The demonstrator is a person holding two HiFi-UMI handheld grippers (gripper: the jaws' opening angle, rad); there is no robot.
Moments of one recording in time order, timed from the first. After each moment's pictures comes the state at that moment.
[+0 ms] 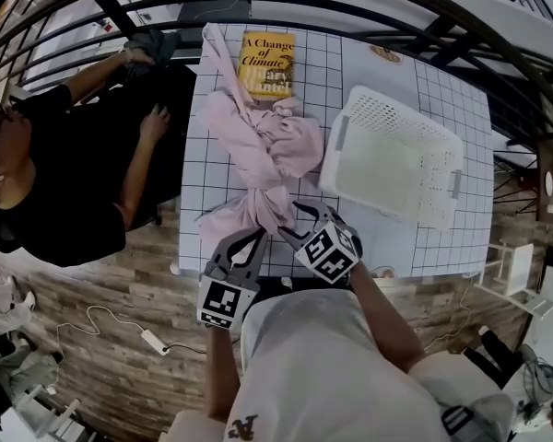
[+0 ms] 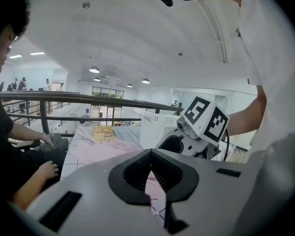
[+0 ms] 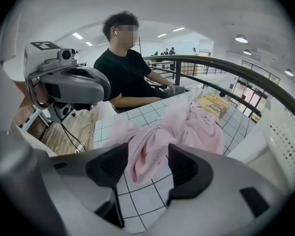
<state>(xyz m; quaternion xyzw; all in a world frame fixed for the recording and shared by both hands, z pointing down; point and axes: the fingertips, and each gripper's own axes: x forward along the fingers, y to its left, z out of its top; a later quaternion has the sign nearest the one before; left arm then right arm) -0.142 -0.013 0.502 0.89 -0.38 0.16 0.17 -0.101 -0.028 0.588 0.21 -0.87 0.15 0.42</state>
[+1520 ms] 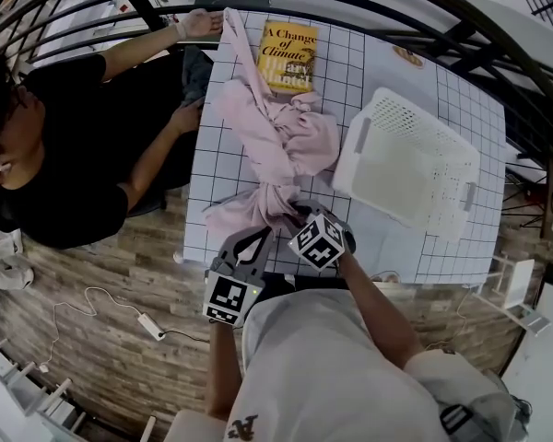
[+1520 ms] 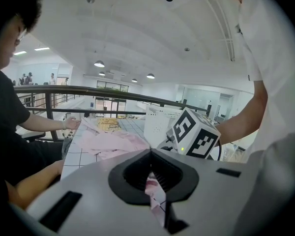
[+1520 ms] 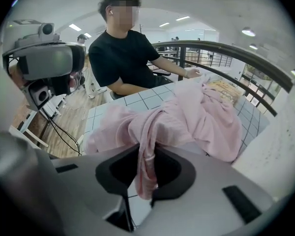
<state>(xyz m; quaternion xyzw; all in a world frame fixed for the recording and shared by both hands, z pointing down) -0.153 -0.008 0.528 0.88 -0.40 0.18 0.19 -0.121 -0.027 0.656 0.18 -0.85 0.16 0.46</state>
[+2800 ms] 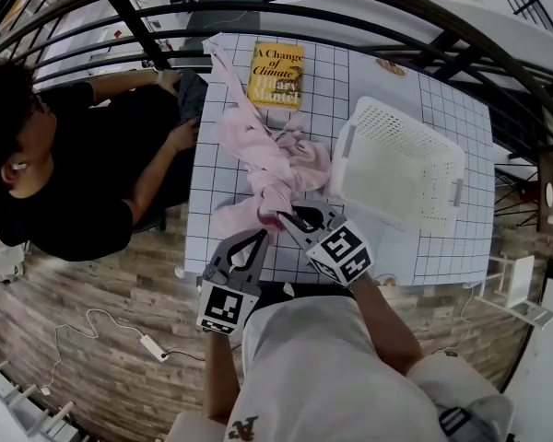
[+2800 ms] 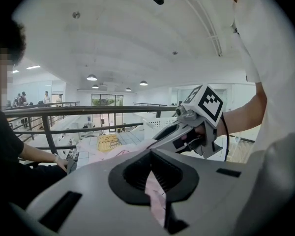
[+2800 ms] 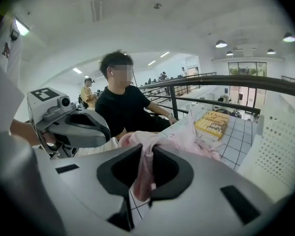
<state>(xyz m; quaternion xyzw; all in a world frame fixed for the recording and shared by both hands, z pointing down) -0.157 -0.016 0.471 0.90 -0.39 0.17 0.11 -0.132 -0.058 0.510 0.25 -0.92 0.19 0.23</state>
